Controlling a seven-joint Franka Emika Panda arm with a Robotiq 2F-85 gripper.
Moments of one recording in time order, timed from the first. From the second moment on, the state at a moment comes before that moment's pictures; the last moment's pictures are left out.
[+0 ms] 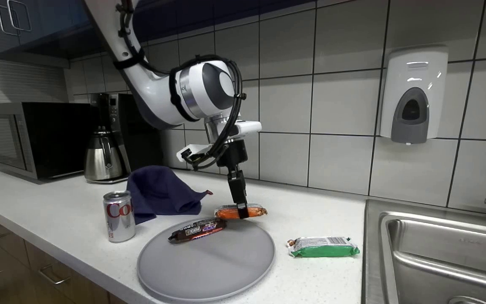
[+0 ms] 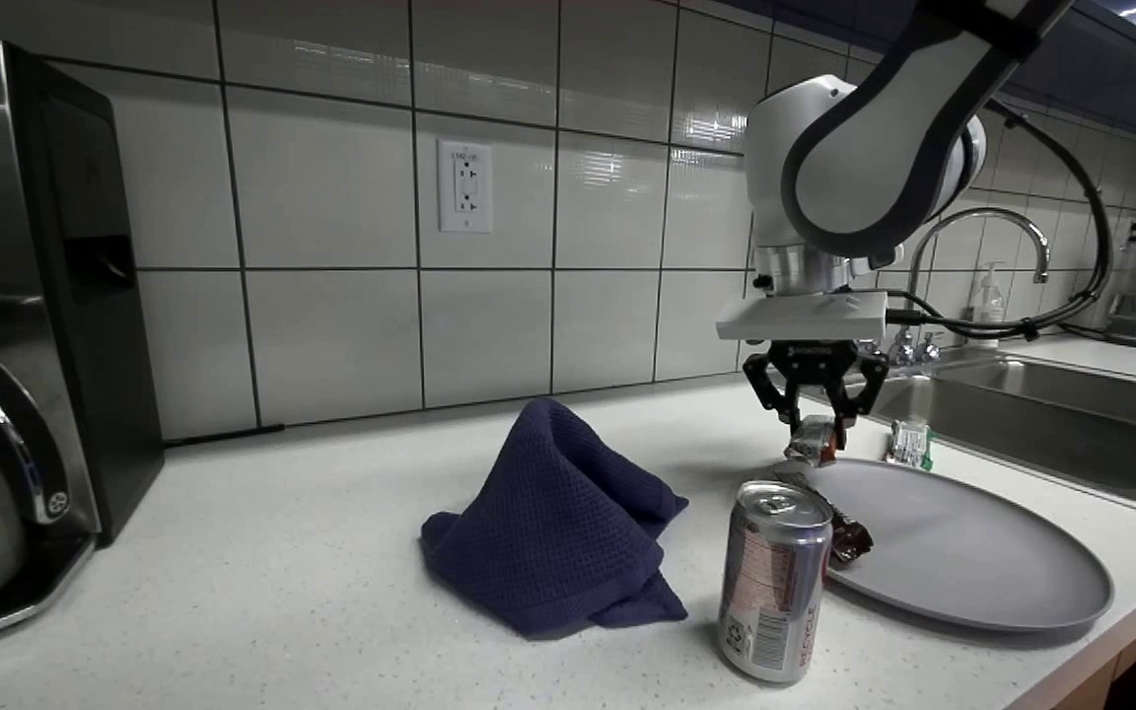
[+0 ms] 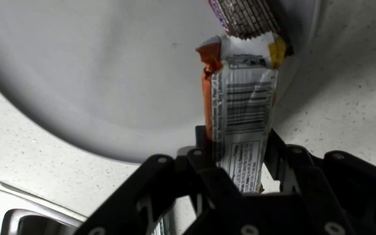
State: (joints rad) arm 0.15 0.26 -0.16 -2.23 -0.37 2.44 1.26
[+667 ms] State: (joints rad) arm 0.16 0.28 -0.16 -2.27 -0.43 2.44 1.29
